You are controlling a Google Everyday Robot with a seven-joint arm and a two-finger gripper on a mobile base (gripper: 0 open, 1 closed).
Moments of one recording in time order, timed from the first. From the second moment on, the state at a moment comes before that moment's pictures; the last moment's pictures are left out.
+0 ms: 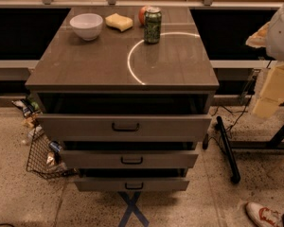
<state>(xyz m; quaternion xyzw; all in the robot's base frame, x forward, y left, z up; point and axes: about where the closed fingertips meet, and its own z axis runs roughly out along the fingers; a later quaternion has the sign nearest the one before) 0.438 -0.217 0.976 -0.60 0.78 -0.03 0.16</state>
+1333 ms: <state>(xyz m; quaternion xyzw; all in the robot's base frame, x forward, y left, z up) 0.592 -0.182 0.901 -0.48 0.79 0.11 0.37</state>
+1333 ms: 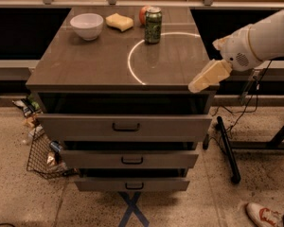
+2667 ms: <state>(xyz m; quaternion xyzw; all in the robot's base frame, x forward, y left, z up) 0.794 -0.161 0.929 -0.34 0.72 0.21 0.56</state>
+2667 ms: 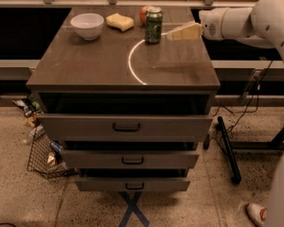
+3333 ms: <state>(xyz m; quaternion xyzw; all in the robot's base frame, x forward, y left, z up) 0.846 -0.076 0.961 -0.38 0.70 0.21 0.57</state>
